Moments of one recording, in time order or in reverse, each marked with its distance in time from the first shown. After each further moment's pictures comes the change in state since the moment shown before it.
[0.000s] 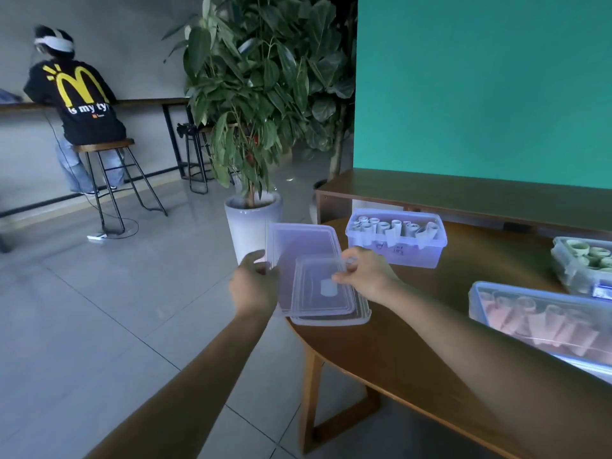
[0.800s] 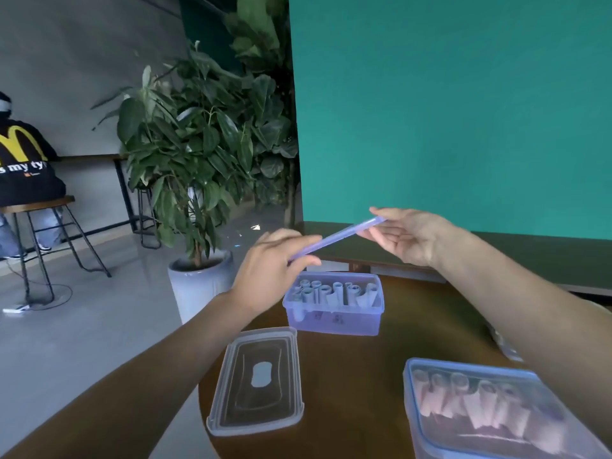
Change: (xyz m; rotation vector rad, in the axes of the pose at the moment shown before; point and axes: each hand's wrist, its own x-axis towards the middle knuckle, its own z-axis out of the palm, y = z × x) left_hand 0.053 0.163 0.094 0.172 -0.121 1.184; right_hand 0.020 -0.024 -0.242 1.200 0.148 0.253
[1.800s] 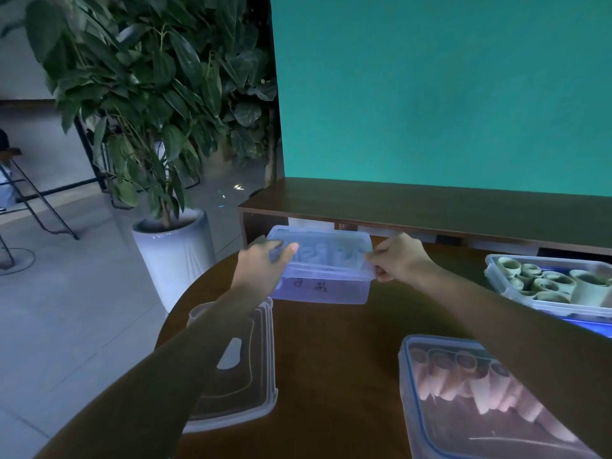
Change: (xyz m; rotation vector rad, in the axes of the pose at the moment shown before) left_hand -0.042 -0.048 0.130 -0.106 -0.279 -0.697; right_hand 0.105 0.109 -0.095 -1.173 0.318 -0.123
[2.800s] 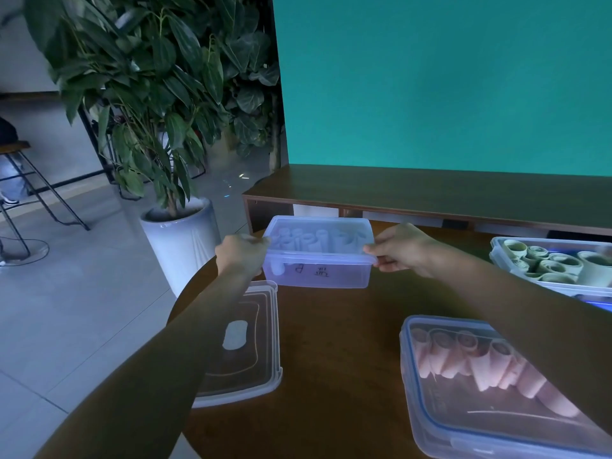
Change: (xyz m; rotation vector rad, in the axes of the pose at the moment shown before) left_hand 0.003 -0.018 -0.019 -0.238 0.146 -0.431; right_hand -0.004 0.006 -0.002 0.229 -0.247 0.025
